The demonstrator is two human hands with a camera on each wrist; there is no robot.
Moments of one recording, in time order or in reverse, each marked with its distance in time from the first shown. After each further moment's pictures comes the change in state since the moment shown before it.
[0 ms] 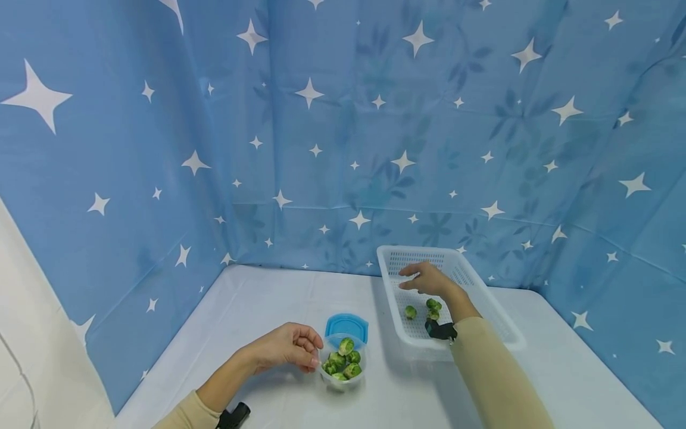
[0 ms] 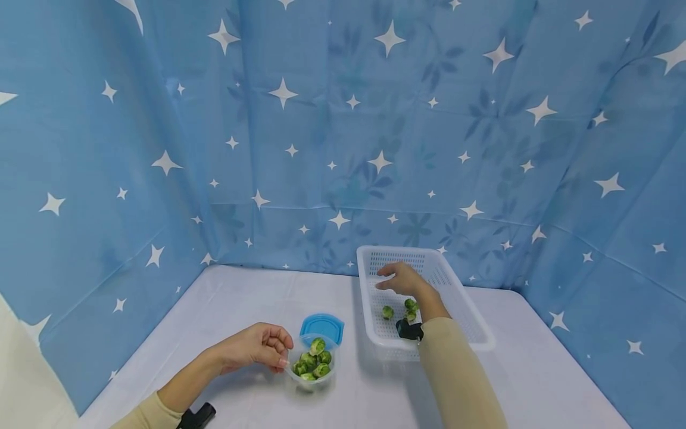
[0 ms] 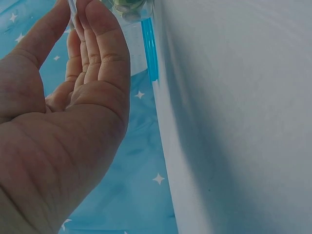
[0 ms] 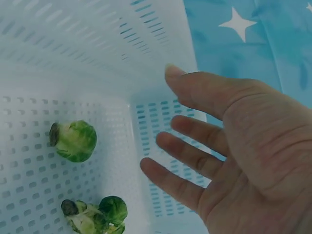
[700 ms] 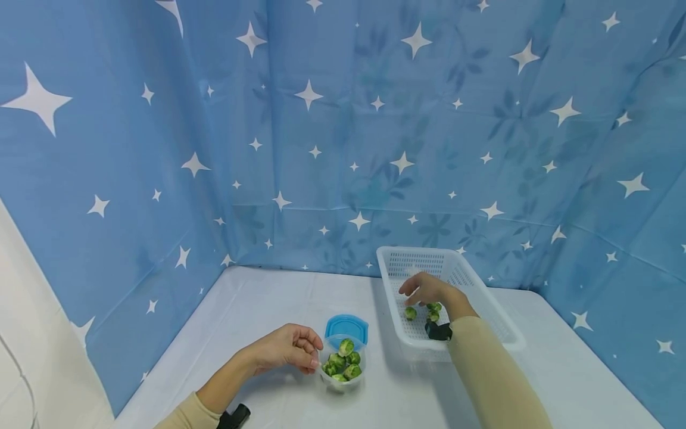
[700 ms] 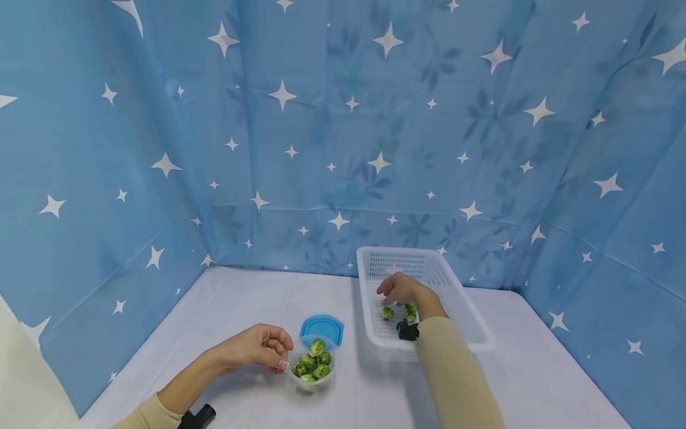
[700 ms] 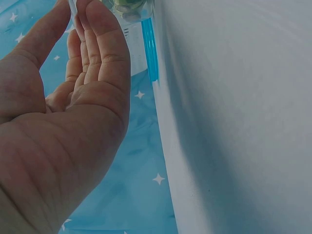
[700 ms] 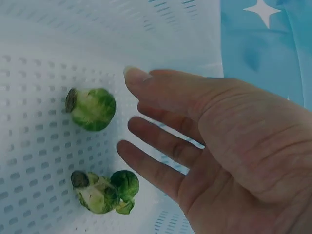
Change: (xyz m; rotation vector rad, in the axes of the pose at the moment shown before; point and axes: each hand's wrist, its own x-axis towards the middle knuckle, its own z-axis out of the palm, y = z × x) left_hand 0.000 0.000 0.000 0.001 0.003 0.002; right_hand -0.008 0.002 0.008 -0.039 -0.120 0.129
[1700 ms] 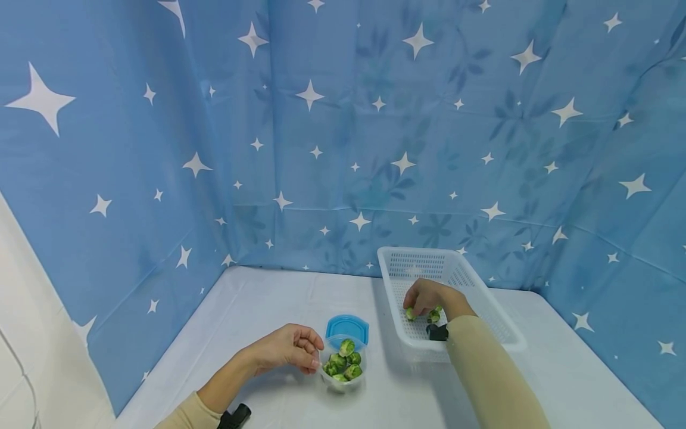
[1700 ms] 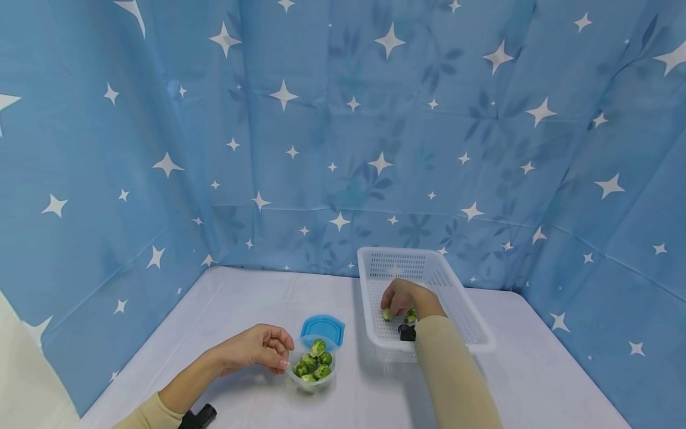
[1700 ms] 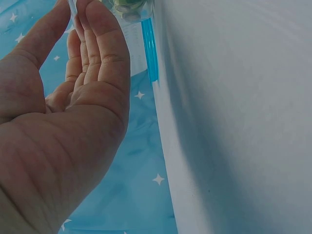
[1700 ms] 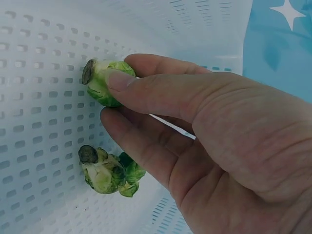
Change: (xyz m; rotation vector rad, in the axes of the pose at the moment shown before) left_hand 0.000 0.000 0.000 -0.002 -0.001 0.002; right_hand -0.002 0.000 0.005 -0.079 -0.077 0.118
